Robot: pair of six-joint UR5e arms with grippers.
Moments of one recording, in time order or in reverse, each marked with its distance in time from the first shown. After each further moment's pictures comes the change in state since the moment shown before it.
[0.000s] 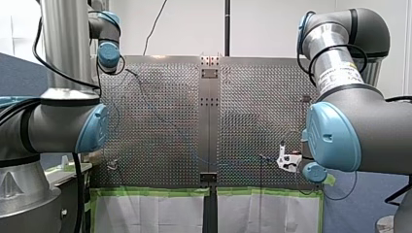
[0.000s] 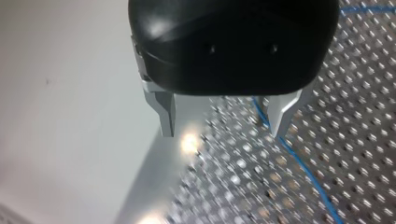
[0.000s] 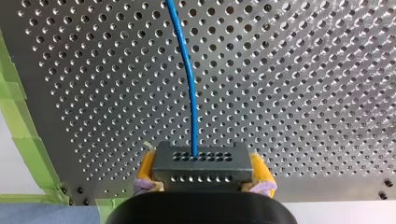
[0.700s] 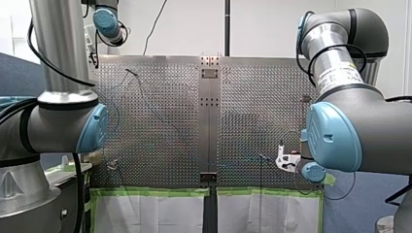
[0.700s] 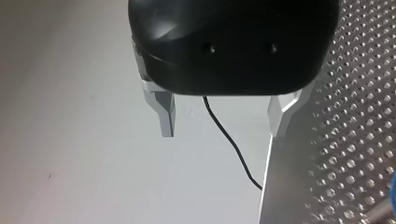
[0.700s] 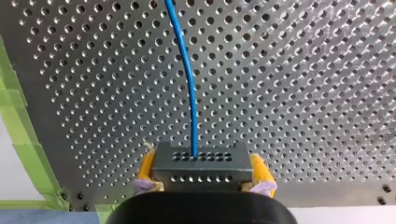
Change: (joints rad) left arm -0.014 0.118 0.170 -0.169 0.153 0.170; right arm 0.010 0.000 0.000 -0.003 0.000 0.001
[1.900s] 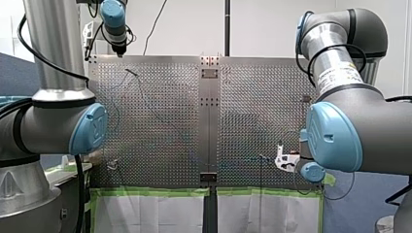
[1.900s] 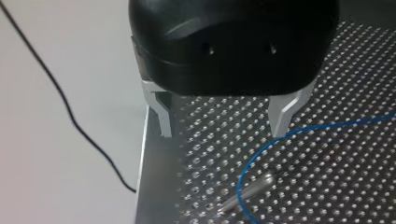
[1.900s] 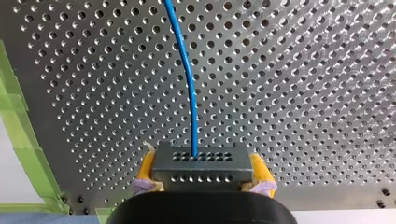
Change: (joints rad) left arm -0.118 -0.048 0.053 -0.310 -0.150 0.285; right arm 0.006 0.000 0.000 0.000 0.000 0.000
